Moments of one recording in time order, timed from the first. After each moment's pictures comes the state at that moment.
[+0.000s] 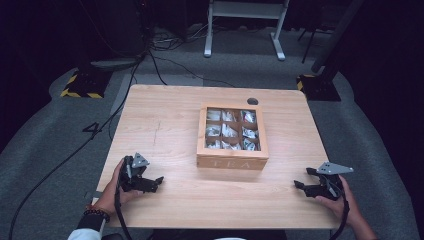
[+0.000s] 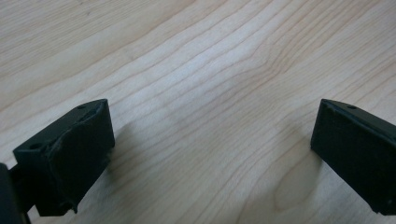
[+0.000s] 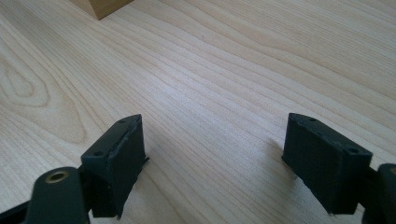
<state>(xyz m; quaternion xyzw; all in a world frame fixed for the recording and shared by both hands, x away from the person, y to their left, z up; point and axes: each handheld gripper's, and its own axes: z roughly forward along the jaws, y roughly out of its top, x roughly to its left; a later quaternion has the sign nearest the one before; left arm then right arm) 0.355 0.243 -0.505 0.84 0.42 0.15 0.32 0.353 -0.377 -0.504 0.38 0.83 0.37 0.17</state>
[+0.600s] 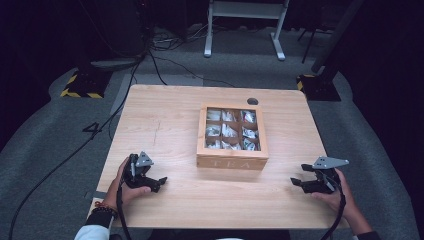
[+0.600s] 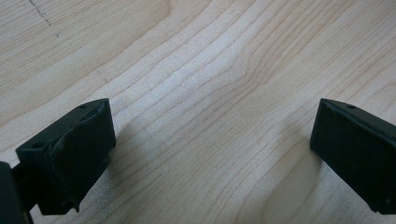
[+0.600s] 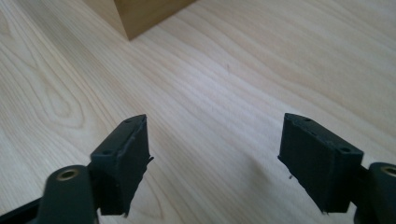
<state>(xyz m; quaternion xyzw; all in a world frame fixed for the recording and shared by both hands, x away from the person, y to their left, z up) 0.360 0.236 -0.506 0.85 0.39 0.14 0.33 0.364 -0.360 -0.481 0.35 0.85 0.36 0.15</state>
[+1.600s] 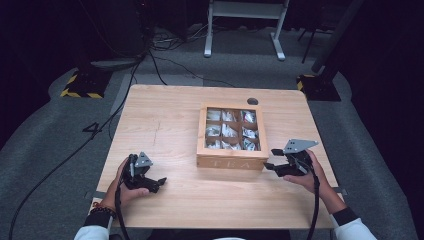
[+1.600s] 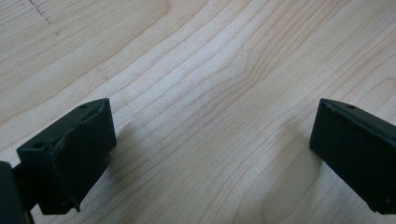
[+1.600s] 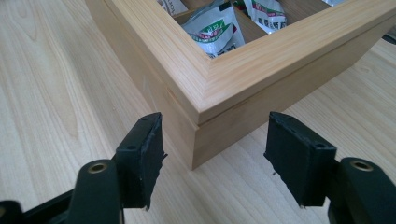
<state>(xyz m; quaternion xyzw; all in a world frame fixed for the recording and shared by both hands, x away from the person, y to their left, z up) 0.359 0.239 -0.505 0.85 0.38 0.14 0.33 0.397 -0.268 -0.440 0.26 0.87 0.38 0.15</state>
